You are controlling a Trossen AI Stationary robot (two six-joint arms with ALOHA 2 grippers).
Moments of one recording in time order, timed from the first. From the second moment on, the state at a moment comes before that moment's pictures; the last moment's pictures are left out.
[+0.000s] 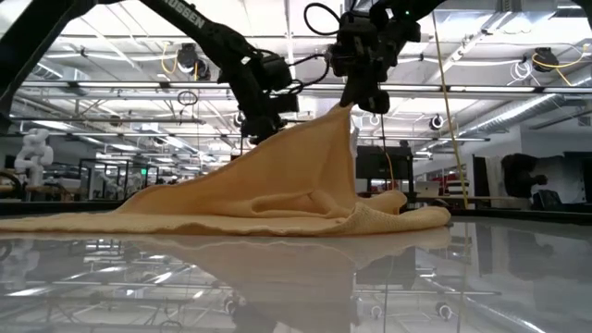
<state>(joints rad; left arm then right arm) 0.59 1.93 1.54 -0.64 0.16 0.75 -0.53 1.73 1.60 -0.97 -0.49 0.08</state>
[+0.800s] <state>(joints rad) 0.58 2.00 1.54 -0.49 0.25 0.94 -0.53 1.71 1.60 -1.01 -0.46 0.01</state>
